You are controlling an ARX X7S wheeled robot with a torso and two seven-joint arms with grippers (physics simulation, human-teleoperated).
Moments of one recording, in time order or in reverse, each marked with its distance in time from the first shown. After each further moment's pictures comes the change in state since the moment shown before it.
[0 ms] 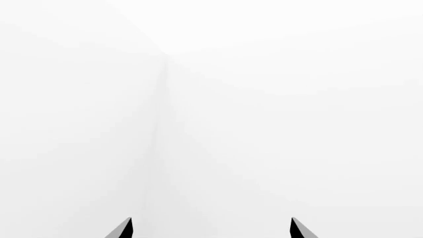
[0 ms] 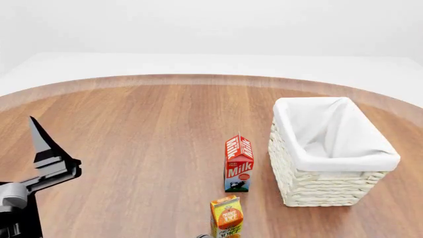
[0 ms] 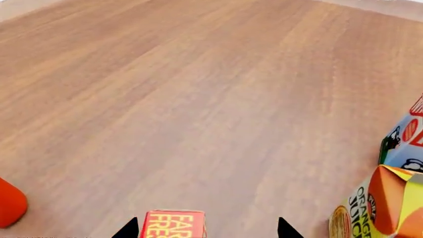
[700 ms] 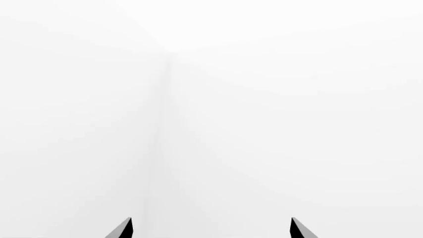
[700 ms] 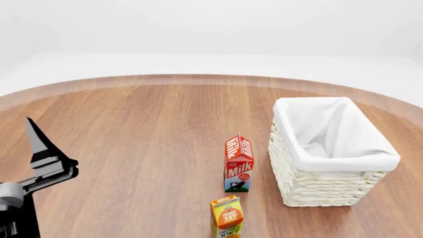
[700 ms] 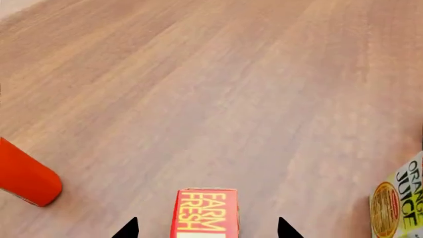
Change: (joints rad) left arm 0.004 -0.007 -0.011 -0.015 -0.017 0.011 -0.002; right arm -0.029 -0.042 -0.002 0.060 0.068 -0.021 -0.008
